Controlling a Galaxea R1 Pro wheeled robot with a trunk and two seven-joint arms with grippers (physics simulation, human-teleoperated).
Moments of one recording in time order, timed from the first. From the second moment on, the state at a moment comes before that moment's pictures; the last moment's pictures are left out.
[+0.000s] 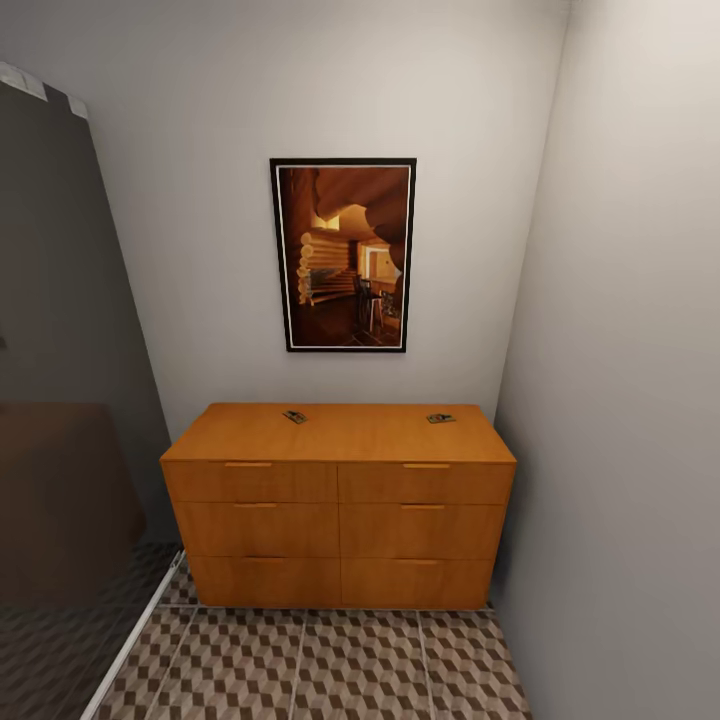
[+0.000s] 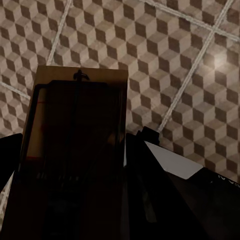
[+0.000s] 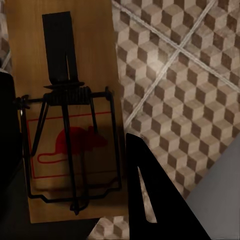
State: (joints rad) left arm -0.40 0.00 -0.28 0.05 0.64 0.08 0.33; right arm -0.35 -0.05 0.33 0.04 0.21 -0.10 0.30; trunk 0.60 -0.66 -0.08
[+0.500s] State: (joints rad) left arm -0.40 -0.01 -0.28 0.05 0.64 0.08 0.33; right arm -0.31 -0.05 0.32 0.04 0.21 -0.09 0.30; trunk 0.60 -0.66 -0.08
